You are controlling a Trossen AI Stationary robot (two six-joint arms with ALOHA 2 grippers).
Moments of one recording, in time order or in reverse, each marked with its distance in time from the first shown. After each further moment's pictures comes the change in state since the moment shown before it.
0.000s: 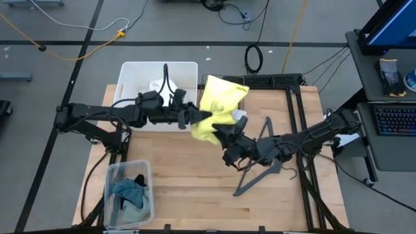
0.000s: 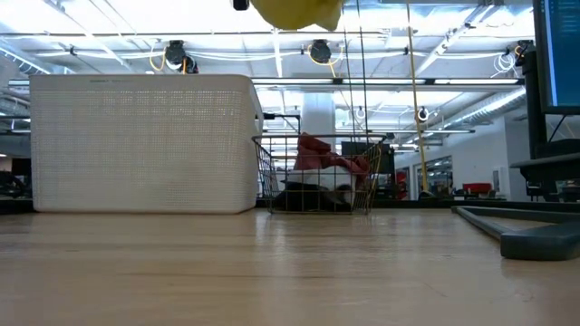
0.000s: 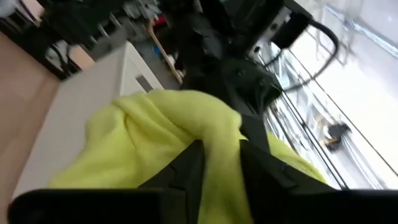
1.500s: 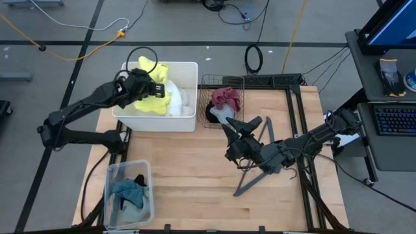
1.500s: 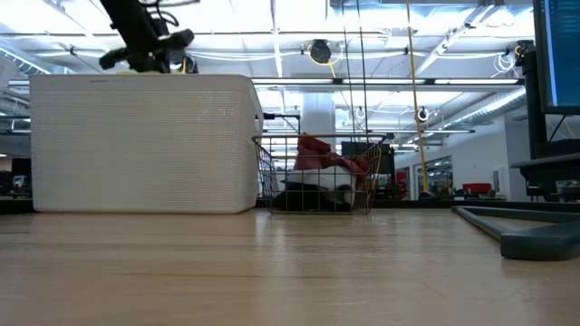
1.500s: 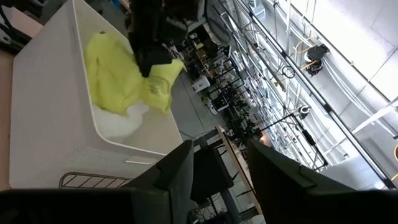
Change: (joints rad) left arm 0.498 -0.269 0.000 -1.161 -0.556 0.204; right arm 0.069 -0.001 0.000 -0.001 0.363 0.171
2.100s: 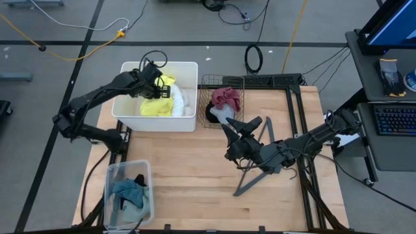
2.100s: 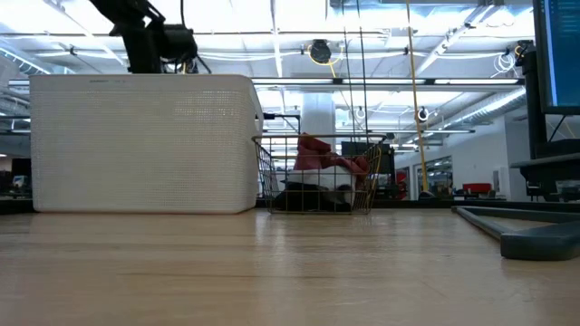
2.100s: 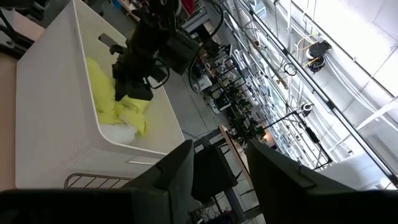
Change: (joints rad) left arm 0.229 0.267 0.000 -0.085 0.335 -0.015; right arm -0.004 -0.001 0.000 -0.013 0.002 0.038
